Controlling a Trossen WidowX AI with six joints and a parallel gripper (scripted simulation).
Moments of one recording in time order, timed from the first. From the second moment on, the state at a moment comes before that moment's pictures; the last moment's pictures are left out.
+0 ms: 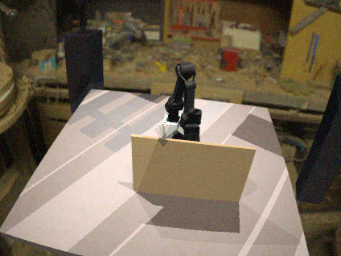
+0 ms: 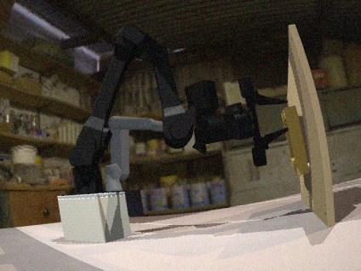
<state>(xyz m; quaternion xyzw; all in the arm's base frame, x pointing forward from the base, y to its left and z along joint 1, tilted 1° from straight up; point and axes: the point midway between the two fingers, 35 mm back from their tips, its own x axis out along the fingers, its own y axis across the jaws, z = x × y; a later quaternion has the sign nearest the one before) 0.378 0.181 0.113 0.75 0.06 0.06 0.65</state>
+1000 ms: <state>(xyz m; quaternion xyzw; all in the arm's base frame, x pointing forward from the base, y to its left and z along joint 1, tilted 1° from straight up) 0.378 0.181 0.114 0.75 0.06 0.06 0.65</state>
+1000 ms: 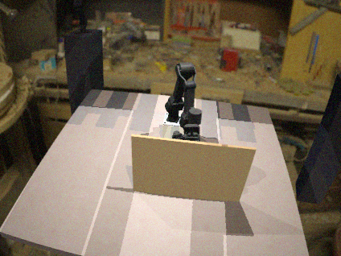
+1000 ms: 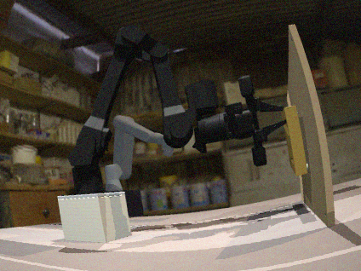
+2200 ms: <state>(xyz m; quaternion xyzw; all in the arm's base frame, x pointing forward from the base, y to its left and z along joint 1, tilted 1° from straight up) 0.378 0.180 0.117 0.75 0.06 0.06 0.65</state>
